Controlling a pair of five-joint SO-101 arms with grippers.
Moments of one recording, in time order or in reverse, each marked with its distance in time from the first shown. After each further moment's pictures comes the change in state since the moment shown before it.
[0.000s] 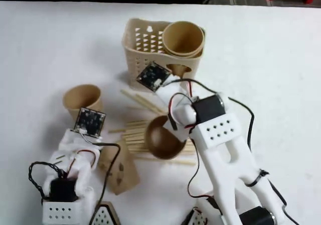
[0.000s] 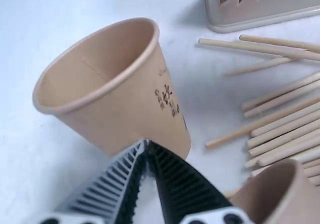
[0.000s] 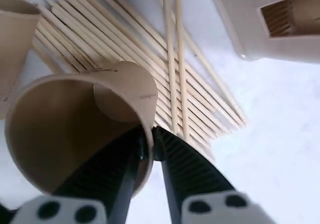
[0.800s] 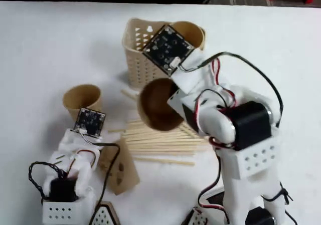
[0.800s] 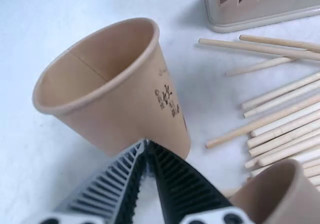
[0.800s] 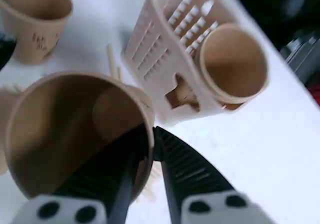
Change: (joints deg) left arm 0.0 0.0 0.0 0.0 0.0; right arm 0.4 -0.1 -39.0 11.5 0.0
